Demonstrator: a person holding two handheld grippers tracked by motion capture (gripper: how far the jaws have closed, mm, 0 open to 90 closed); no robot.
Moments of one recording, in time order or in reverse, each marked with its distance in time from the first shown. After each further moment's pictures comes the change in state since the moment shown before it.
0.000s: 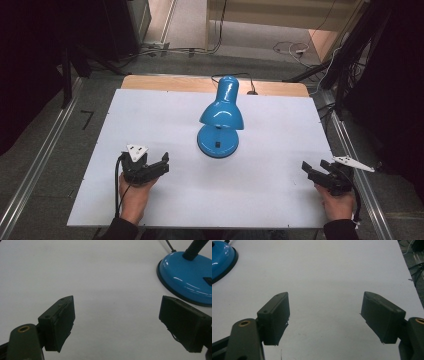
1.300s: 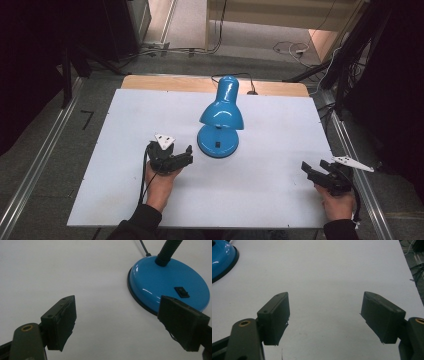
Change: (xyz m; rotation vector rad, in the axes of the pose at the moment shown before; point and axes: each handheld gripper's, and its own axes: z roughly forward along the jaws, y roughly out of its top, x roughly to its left) left arm -0.051 0.020 0.035 0.019 -0.060 0.030; right arm 0.001 0.000 0.000 0.001 0.004 -0.009
